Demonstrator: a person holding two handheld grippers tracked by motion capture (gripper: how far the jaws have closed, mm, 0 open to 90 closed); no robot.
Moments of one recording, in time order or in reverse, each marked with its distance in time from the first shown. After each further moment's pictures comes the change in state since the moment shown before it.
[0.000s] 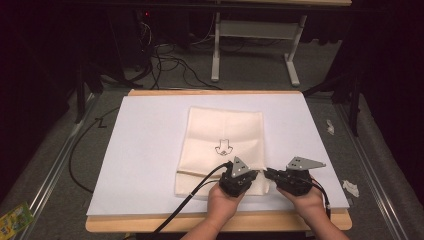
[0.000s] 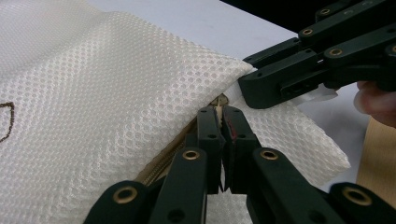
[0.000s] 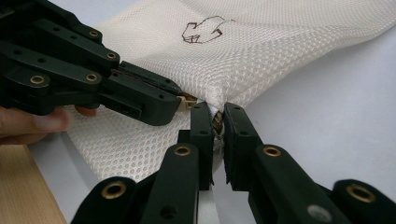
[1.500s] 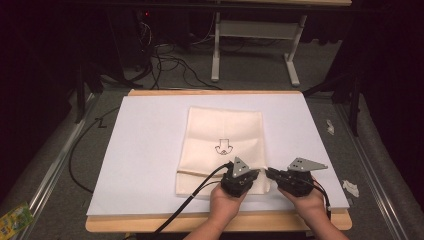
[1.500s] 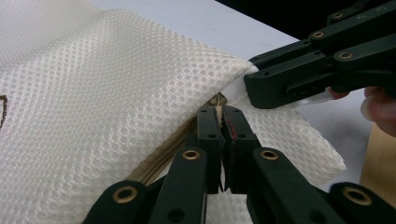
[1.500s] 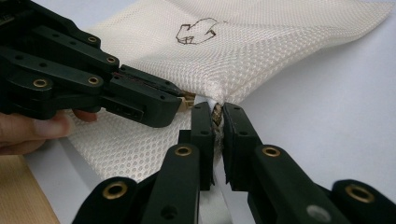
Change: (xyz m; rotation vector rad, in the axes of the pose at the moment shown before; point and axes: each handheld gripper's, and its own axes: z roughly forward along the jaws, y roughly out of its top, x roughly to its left) left arm -0.002 -0.002 0.004 -0.016 0.012 -0.042; right arm 0.001 -0.002 -0.004 -0.013 -0.034 0.006
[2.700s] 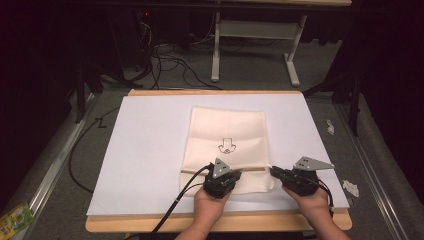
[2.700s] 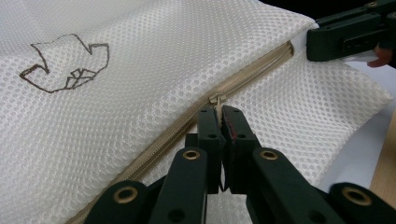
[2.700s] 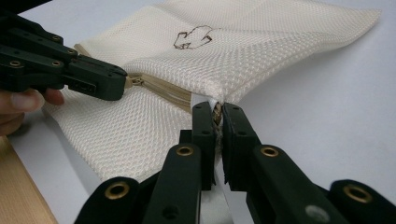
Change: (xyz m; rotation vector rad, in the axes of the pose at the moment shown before) left arm 0.026 -0.016 -0.037 0.008 0.055 -0.056; right arm -0.007 0.001 -0.010 -0.026 -0.015 0.022
